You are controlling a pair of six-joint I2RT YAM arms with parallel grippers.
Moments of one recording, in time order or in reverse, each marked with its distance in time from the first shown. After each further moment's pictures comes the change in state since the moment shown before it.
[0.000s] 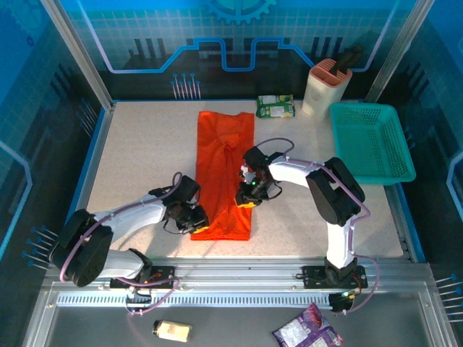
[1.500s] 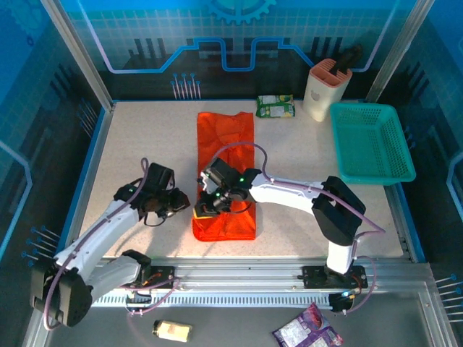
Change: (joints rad) left arm 0.207 -0.296 0.132 -0.248 -0.178 0.138; right arm 0.363 -0.113 0.100 0.305 -0.095 0.379
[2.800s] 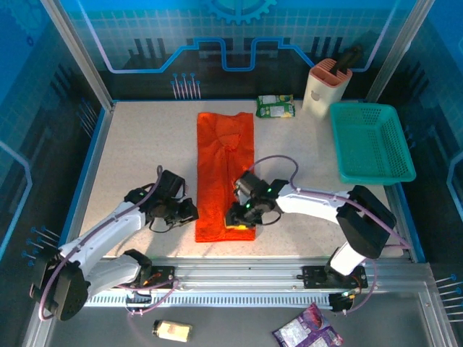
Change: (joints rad) left arm -0.150 0.065 -0.072 0.066 0.133 -0.016; right arm -0.130 -0.226 -0.365 -0.080 0.098 0.042
